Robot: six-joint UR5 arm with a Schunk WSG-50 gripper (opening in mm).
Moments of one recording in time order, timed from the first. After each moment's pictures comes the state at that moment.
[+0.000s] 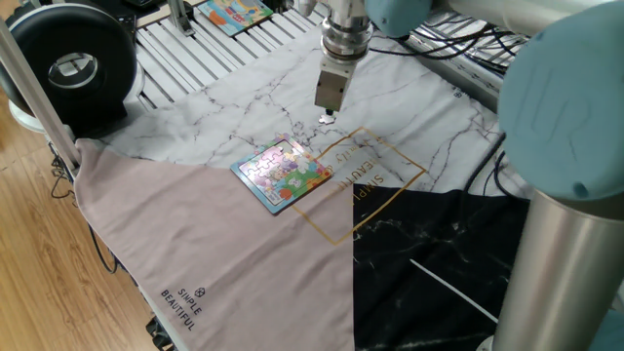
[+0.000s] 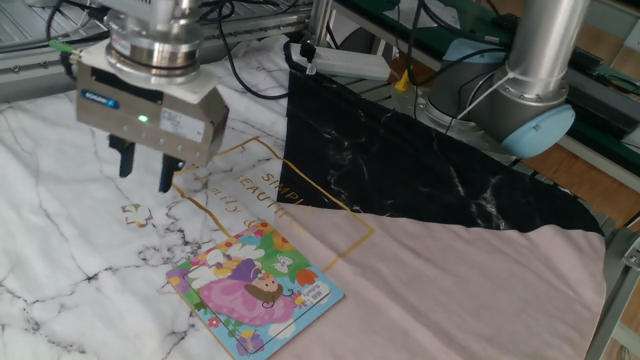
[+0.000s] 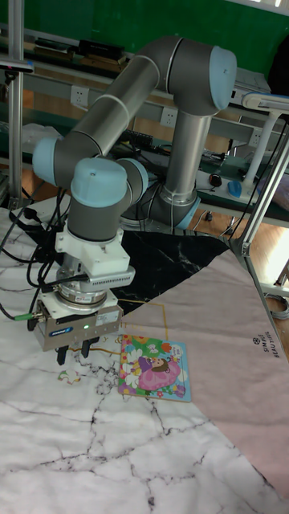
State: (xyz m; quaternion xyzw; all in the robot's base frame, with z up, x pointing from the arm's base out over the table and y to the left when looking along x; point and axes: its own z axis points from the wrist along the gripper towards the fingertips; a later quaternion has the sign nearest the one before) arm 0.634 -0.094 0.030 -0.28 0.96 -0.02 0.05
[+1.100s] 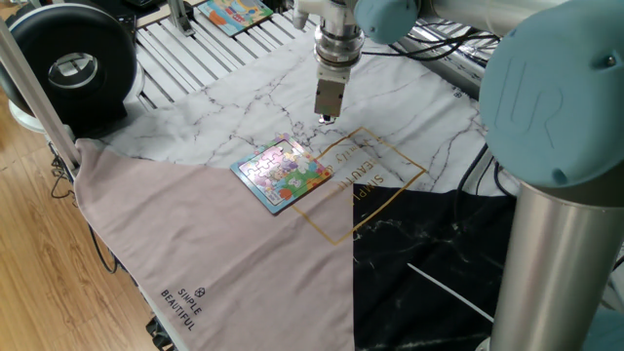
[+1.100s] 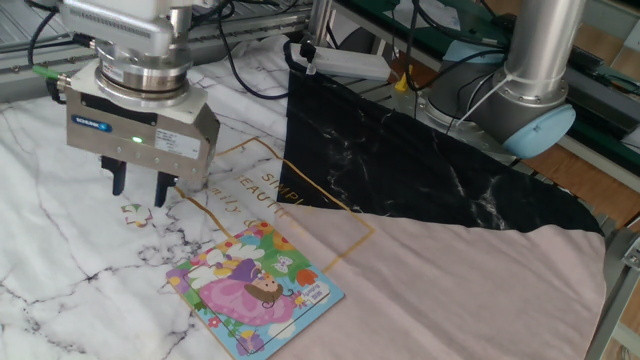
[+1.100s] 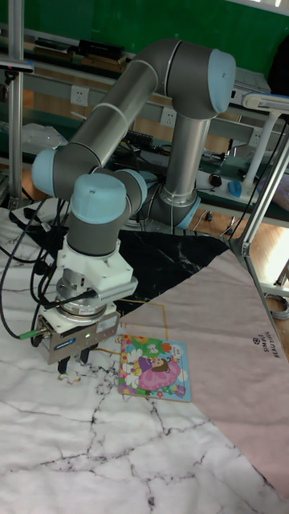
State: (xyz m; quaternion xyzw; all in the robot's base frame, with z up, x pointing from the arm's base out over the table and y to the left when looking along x) arm 0.629 -0.089 0.010 -0.37 0.93 -0.02 0.03
